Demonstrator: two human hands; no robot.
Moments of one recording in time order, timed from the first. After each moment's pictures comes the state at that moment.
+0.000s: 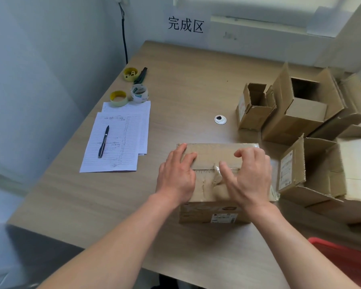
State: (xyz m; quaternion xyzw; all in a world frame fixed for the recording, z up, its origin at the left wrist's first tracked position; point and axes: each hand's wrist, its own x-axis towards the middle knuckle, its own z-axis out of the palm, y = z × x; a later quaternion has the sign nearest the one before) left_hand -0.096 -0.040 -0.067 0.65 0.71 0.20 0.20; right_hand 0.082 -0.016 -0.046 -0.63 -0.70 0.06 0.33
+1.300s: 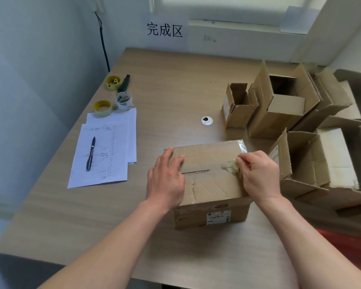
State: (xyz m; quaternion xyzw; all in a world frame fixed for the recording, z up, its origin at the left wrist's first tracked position) left_hand -0.102 -0.034 -0.075 0.65 0.71 0.19 0.19; right_hand 0.135 0.003 -0.056 -0.63 -0.70 0.06 0.33
